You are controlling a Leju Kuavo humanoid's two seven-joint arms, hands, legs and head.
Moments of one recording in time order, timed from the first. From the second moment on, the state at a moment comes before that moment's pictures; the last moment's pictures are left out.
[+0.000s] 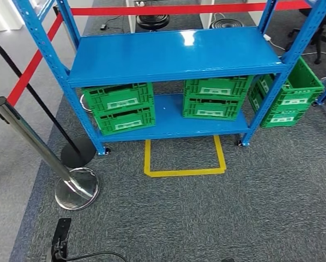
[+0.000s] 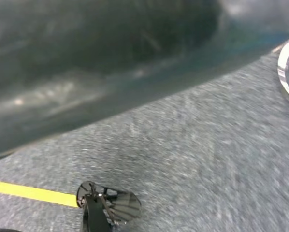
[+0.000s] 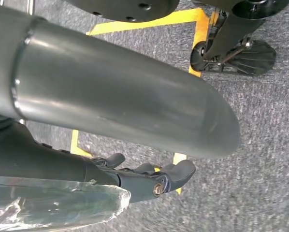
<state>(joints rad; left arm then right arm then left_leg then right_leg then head) 0.00 -0.10 0.49 -0.21 -0.33 0.34 -0.57 -0.07 0.22 -1.05 -0.19 1.33 -0.20 -0.10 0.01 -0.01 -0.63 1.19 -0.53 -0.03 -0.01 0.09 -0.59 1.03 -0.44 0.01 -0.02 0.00</state>
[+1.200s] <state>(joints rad) -0.01 -0.09 0.51 -0.20 -0.35 0.28 -0.63 -0.07 0.22 -1.04 -0.19 1.38 -0.22 -0.11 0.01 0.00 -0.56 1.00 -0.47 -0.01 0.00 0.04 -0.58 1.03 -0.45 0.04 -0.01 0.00</state>
